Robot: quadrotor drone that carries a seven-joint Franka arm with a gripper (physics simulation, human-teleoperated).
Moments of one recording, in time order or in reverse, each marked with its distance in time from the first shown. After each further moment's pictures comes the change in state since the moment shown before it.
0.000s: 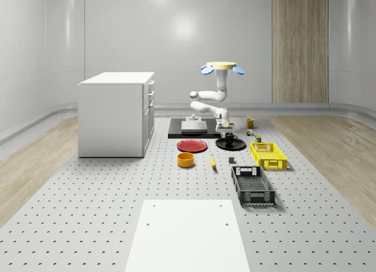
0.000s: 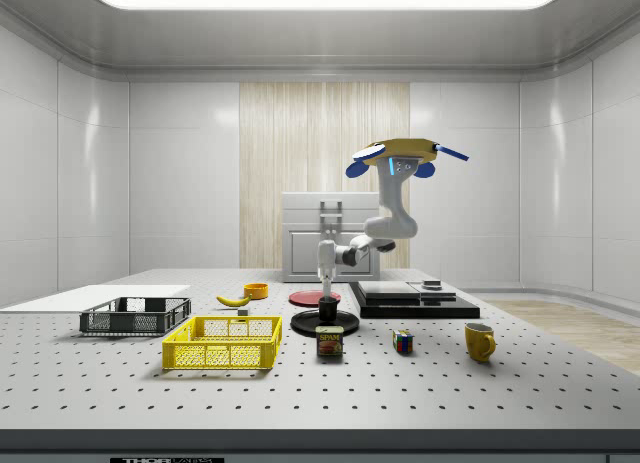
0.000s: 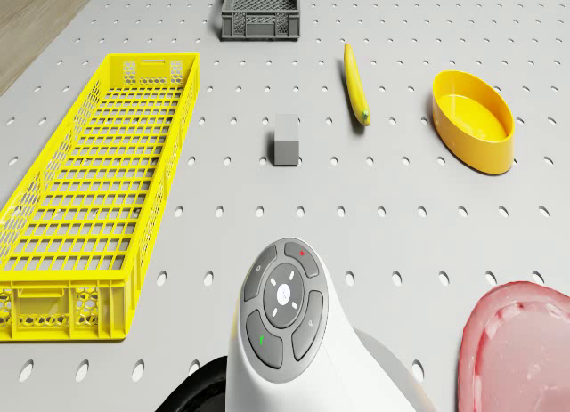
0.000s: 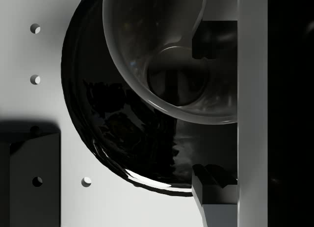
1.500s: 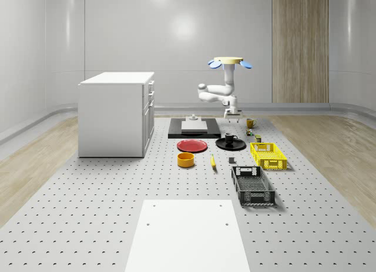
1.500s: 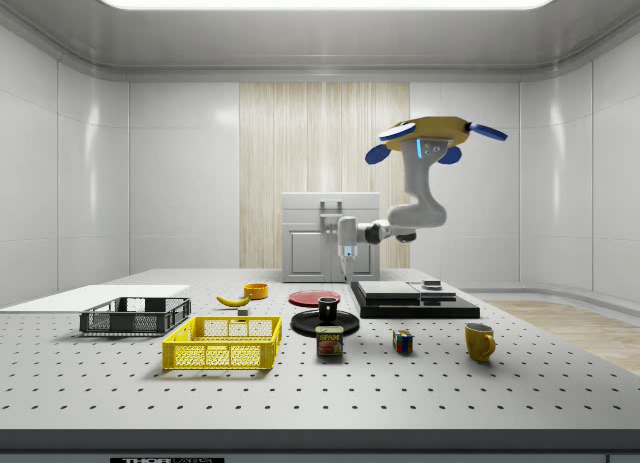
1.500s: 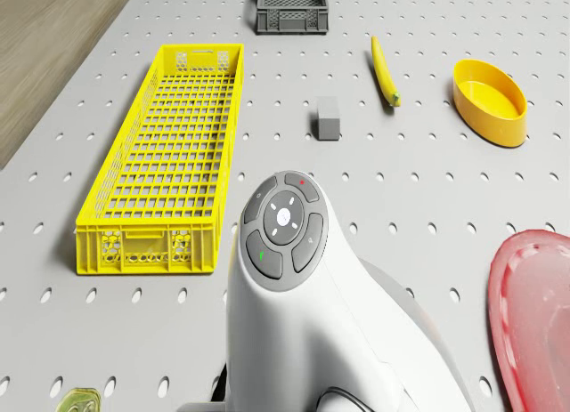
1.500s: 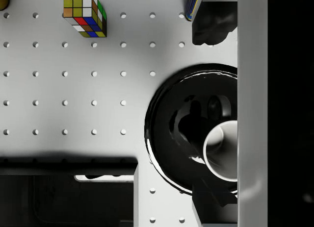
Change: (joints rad) arm 0.044 0.004 0.178 -0.067 0.163 -0.083 -0.004
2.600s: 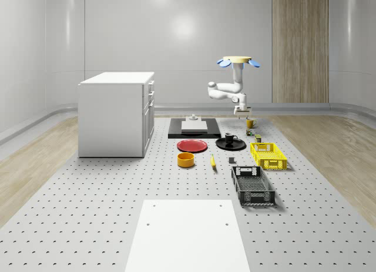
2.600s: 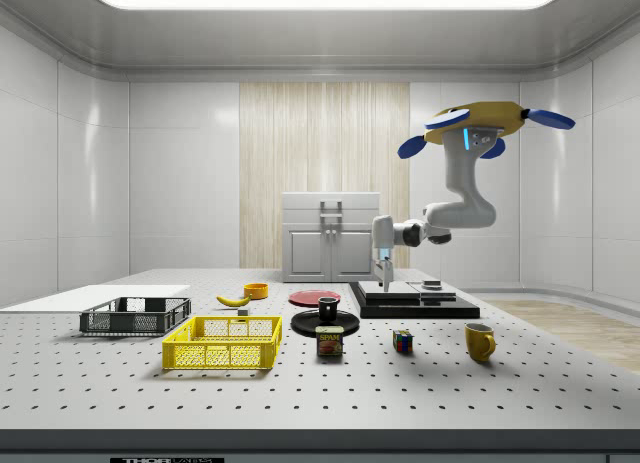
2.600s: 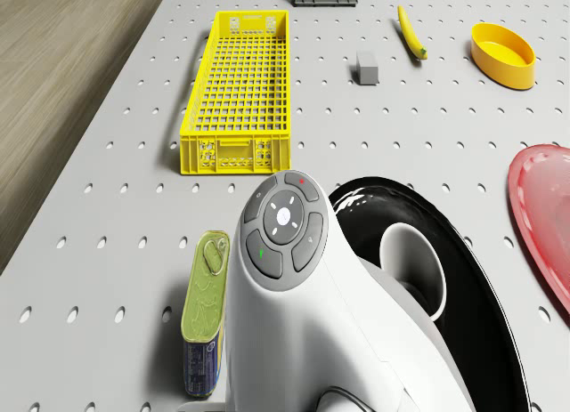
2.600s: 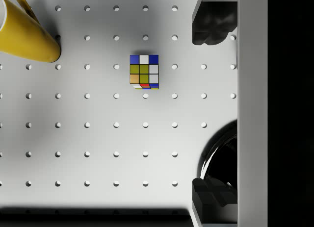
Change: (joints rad) arm -0.001 -0.003 0.001 0.000 0.002 0.003 0.001
